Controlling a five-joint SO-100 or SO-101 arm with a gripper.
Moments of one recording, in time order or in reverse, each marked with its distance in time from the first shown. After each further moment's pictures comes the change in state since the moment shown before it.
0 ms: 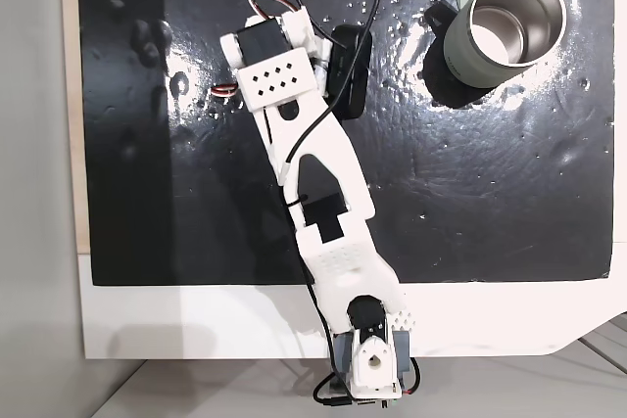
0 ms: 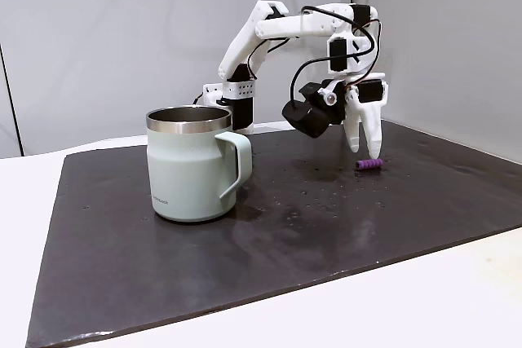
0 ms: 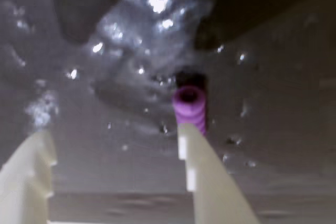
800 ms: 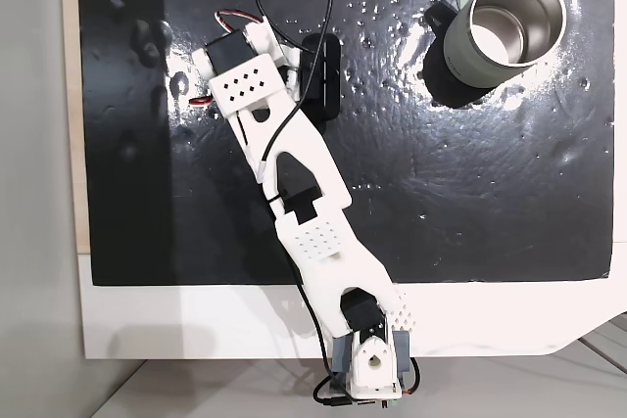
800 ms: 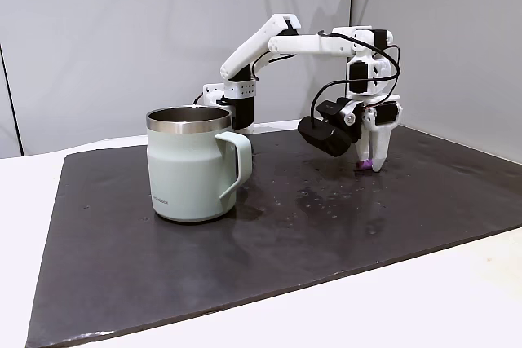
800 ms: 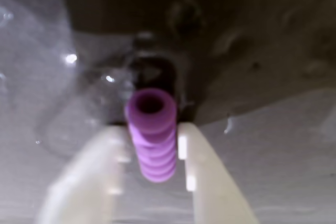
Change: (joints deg) arm -5.4 -10.8 -7.9 0.3 -0.4
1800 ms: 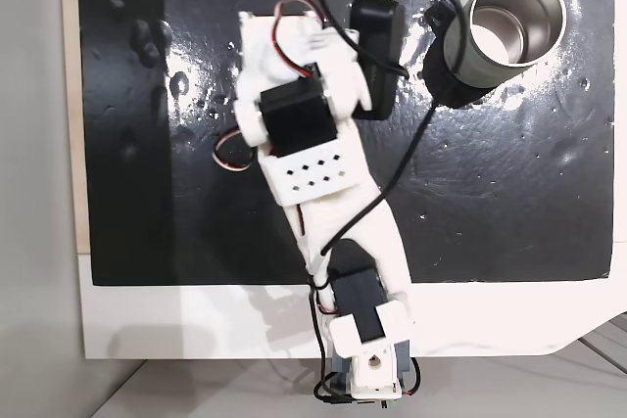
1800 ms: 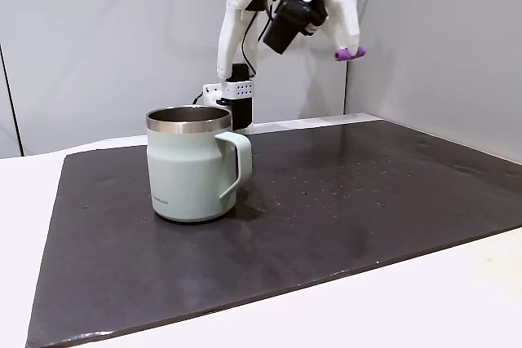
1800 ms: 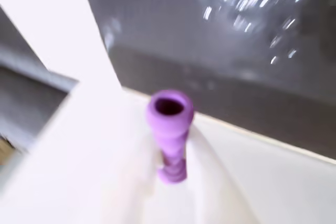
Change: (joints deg) arm 9.9 43.5 12.8 5.4 -6.0
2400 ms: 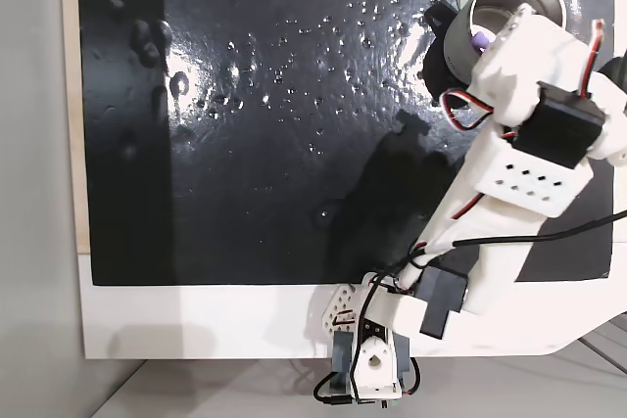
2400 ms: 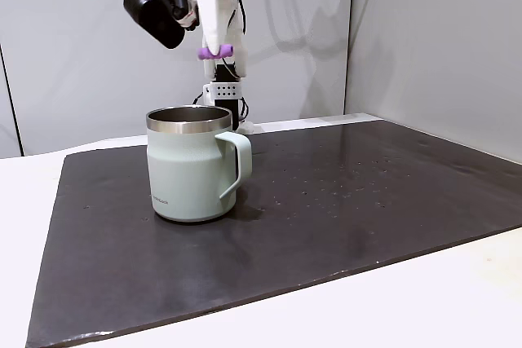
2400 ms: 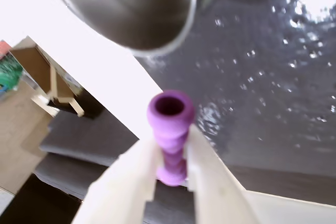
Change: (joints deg) arm 34.9 -3.5 -7.6 4.0 -5.4
